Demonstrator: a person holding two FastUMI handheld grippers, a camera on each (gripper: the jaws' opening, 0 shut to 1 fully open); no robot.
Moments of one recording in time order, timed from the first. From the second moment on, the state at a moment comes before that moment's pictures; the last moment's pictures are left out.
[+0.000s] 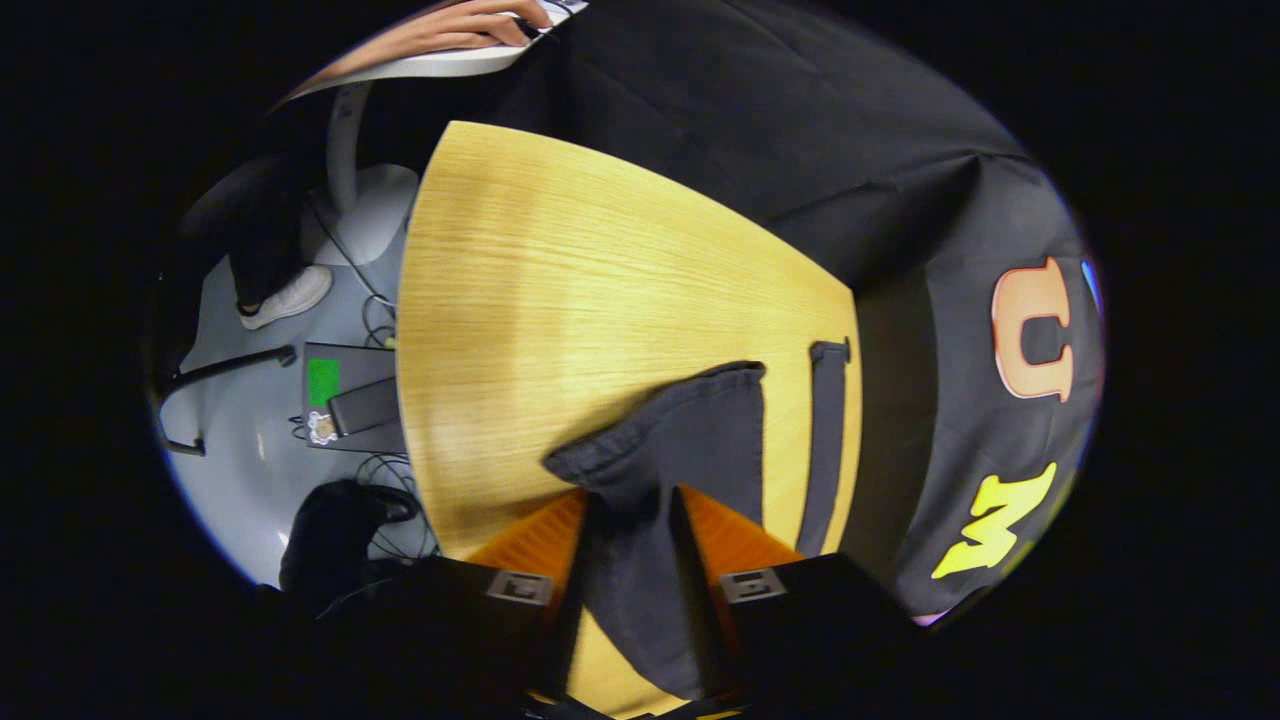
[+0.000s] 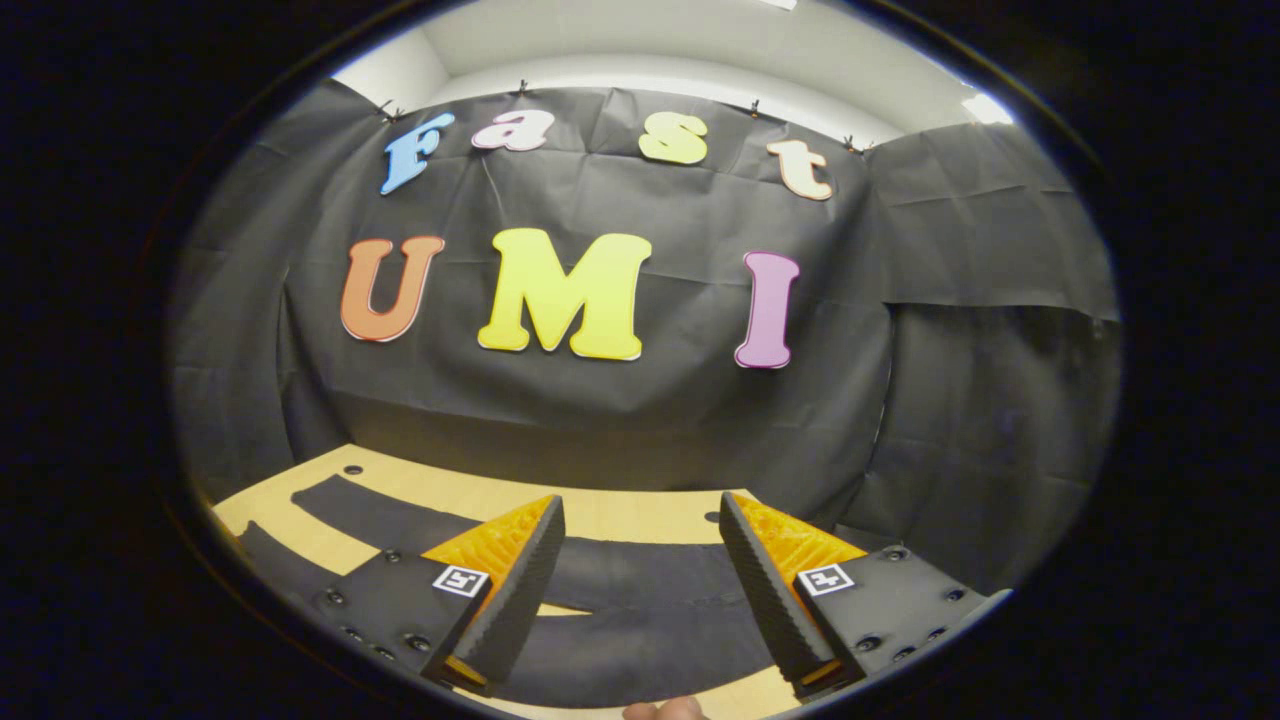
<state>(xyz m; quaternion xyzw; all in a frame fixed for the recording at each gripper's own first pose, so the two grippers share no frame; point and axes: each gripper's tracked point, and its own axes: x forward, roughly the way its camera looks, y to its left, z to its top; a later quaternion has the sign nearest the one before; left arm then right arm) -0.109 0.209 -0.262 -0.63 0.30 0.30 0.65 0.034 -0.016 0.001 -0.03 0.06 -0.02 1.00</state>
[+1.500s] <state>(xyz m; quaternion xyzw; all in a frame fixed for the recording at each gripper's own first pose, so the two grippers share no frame) -0.107 0.212 -0.265 -0.62 0.32 0.35 0.63 0.085 -0.235 -0.276 0.42 0.47 -0.20 0.75</state>
